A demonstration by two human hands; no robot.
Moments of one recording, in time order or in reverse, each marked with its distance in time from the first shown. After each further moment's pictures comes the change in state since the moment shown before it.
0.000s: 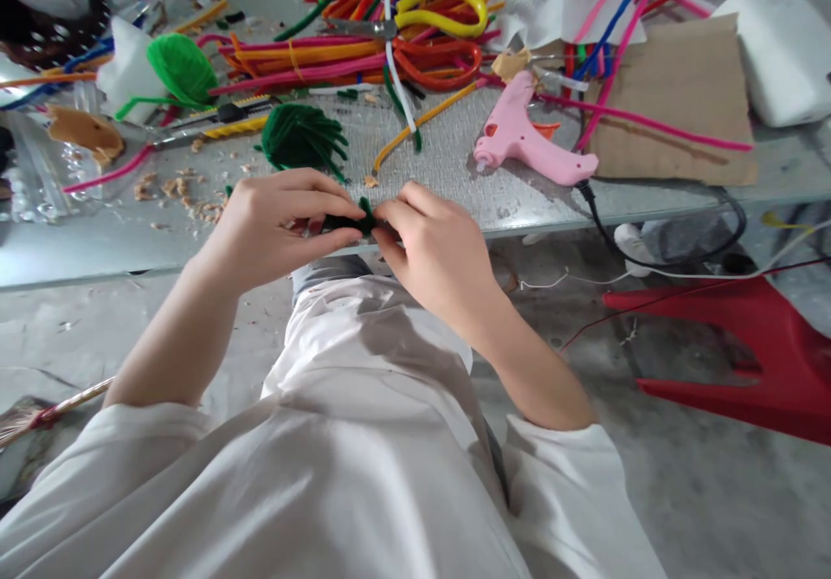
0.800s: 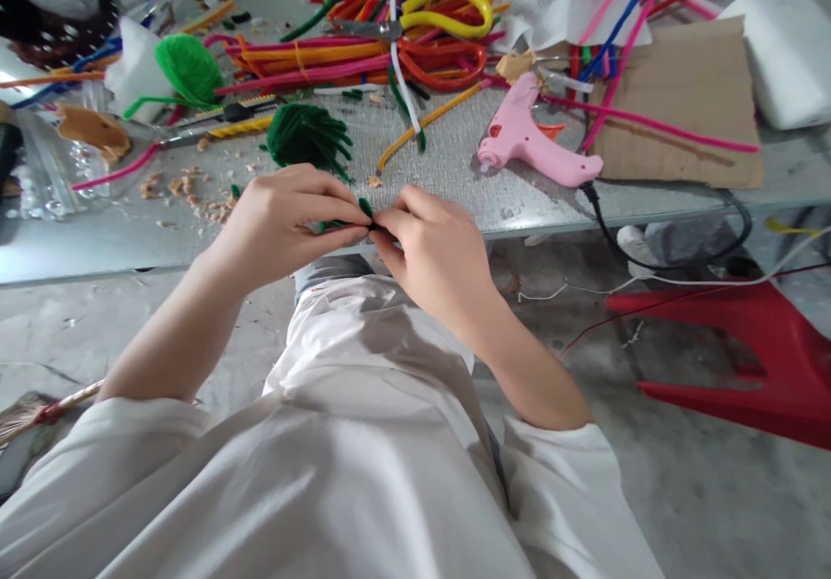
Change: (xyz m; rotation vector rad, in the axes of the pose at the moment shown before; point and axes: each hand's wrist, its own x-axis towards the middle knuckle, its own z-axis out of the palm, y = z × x) left_hand 0.004 0.000 0.002 0.116 -0.055 0.020; right_hand 0.000 0.001 0.007 -0.027 0.034 -0.034
